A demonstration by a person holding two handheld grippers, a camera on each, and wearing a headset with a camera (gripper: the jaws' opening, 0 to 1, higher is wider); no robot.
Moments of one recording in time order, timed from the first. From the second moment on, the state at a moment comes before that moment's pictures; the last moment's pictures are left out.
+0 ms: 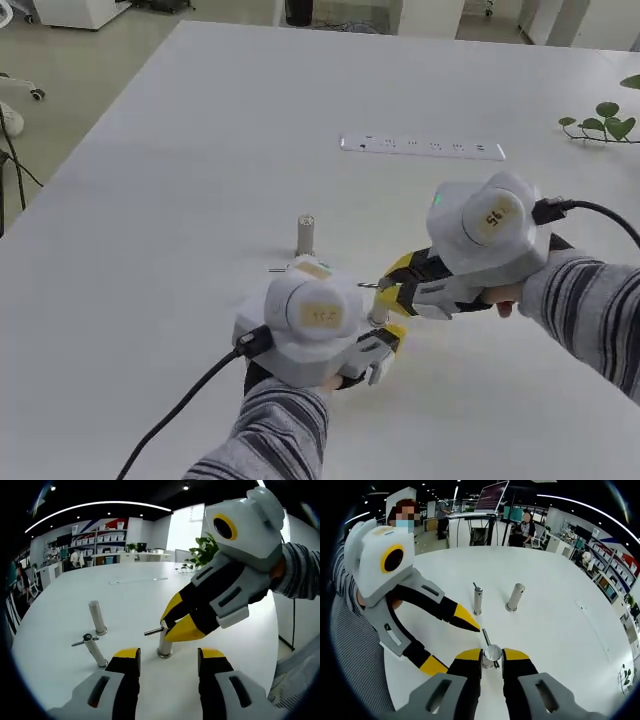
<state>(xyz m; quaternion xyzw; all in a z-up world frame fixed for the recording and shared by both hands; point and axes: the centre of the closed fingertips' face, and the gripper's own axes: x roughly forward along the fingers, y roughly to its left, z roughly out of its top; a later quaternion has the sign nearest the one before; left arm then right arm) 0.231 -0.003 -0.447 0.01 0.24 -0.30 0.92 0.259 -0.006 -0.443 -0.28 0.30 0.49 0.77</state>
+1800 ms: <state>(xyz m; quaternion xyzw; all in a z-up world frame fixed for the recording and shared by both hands) 0.213 0.068 -0.418 -0.01 0.22 -0.25 0.94 0.274 0.006 -0.445 -0.28 0.32 0.51 0.75</state>
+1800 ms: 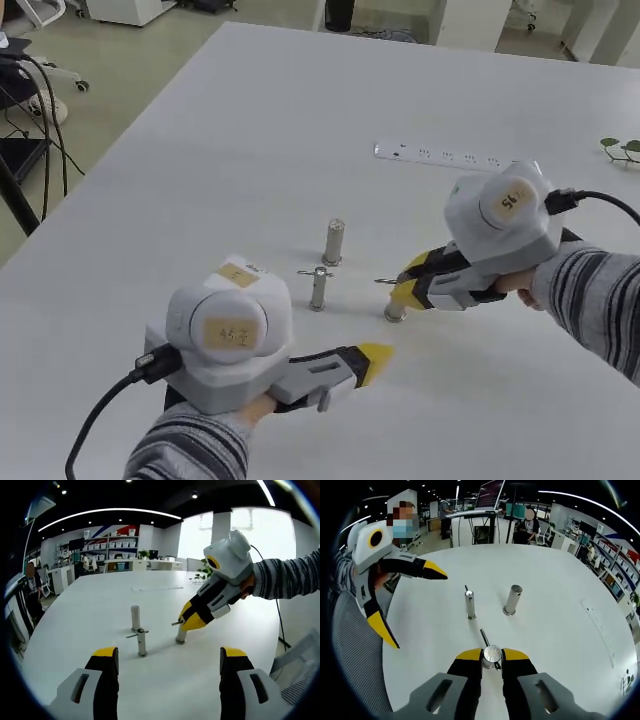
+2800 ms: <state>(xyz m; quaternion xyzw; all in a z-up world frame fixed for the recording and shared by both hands) 0.213 0.067 -0.420 -0.01 0.22 -0.25 0.94 0.273 0.002 -0.452 -0.28 0.33 0.49 0.76</state>
